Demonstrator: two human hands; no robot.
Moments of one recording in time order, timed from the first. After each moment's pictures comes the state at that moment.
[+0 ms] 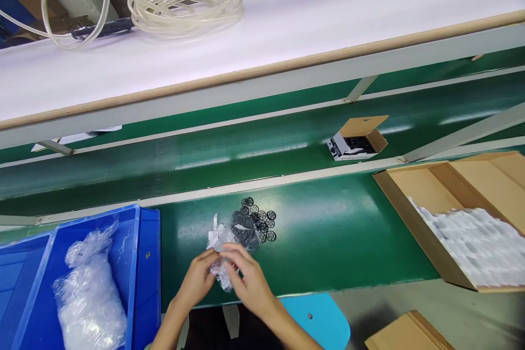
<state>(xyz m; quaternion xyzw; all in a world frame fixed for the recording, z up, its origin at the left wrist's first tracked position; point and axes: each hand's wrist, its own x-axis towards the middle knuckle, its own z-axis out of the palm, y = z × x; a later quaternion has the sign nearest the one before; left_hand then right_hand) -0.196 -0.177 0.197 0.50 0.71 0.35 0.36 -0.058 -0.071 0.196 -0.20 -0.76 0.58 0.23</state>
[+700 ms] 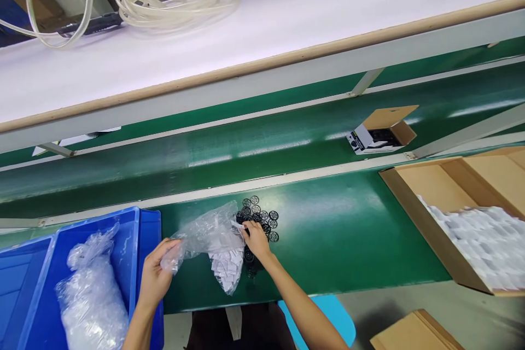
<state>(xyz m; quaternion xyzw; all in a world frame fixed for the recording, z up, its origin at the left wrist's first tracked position) -0.265 -0.199 0.230 0.44 0.79 0.41 0.10 -0.078 -0.009 0.037 -0.39 -0.85 0.37 0.02</state>
